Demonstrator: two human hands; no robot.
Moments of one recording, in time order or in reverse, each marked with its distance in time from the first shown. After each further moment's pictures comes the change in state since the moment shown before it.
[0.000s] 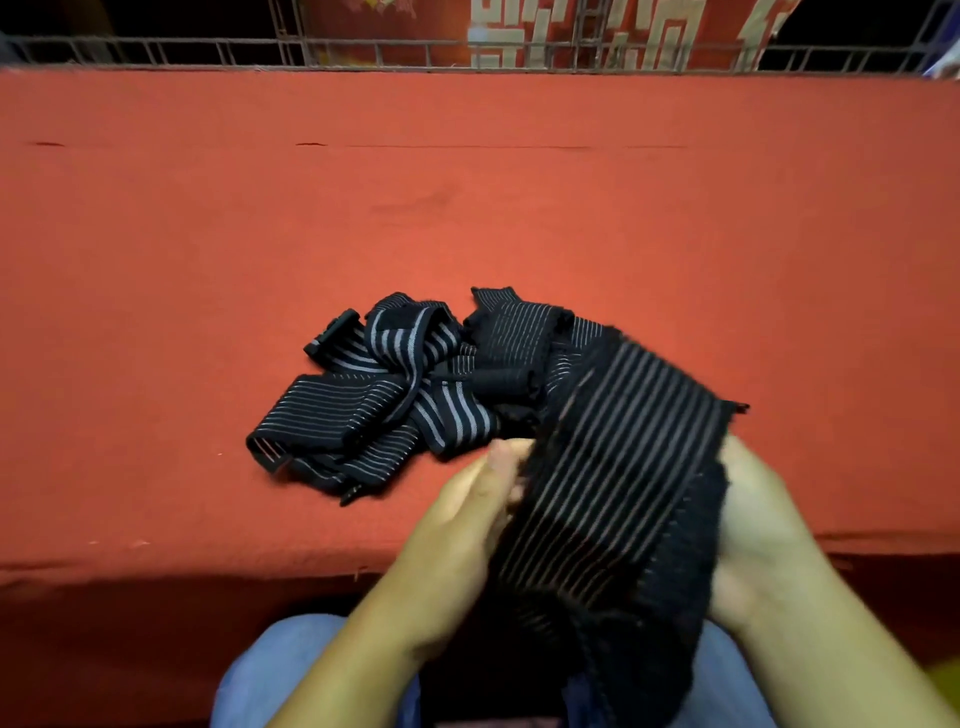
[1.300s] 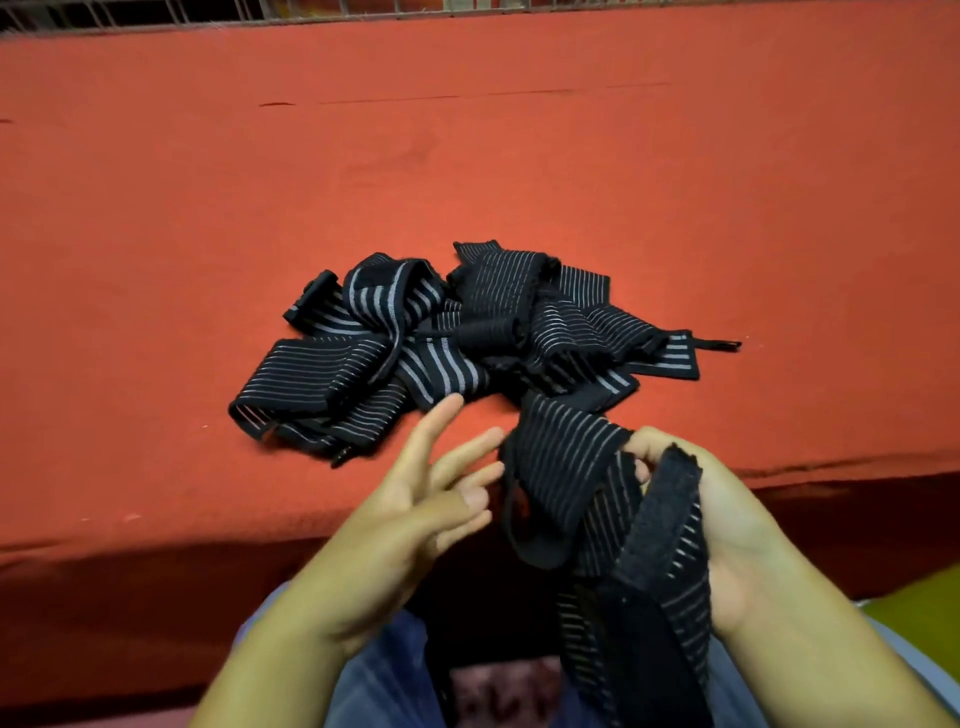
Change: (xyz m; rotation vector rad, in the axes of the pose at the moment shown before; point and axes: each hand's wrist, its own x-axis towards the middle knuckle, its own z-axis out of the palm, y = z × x) left_hand -0.031 -0.009 -0.037 0.023 -0.007 -0.137; right_hand -0.021 0.020 -0.010 0.168 -0.072 0.401
